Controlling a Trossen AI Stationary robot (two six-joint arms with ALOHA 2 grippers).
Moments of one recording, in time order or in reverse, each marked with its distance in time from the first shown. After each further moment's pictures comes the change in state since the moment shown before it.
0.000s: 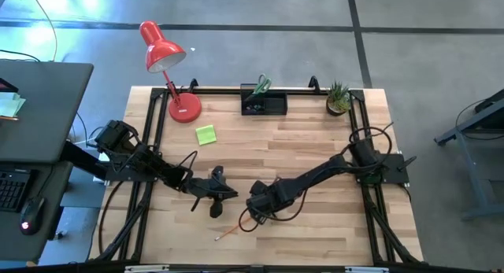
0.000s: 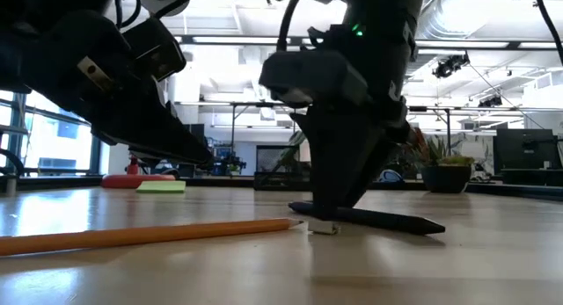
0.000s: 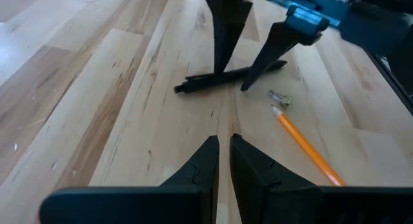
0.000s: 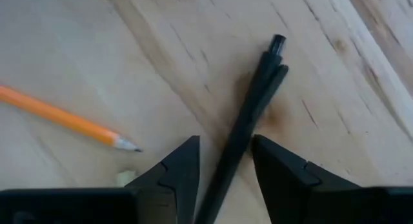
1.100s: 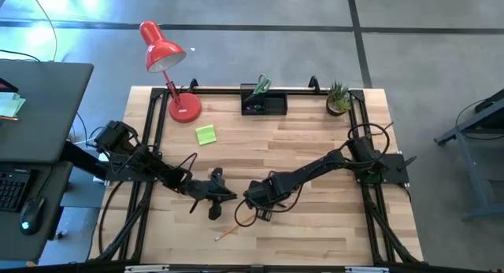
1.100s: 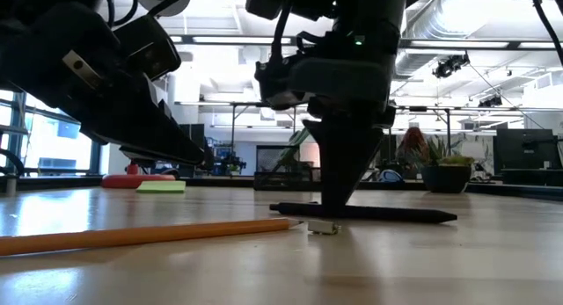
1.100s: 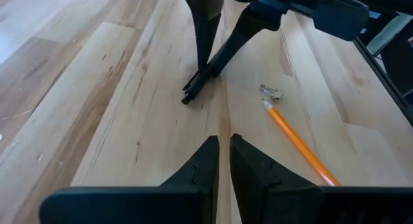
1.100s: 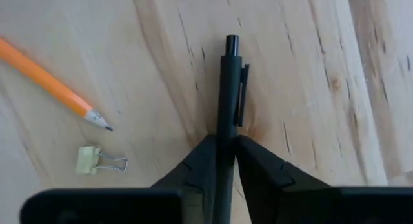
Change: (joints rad) left arm -0.028 0.000 0.000 -0.007 -0.009 -0.027; right arm -0.067 0.010 0.002 -0.043 -0.060 -0.354
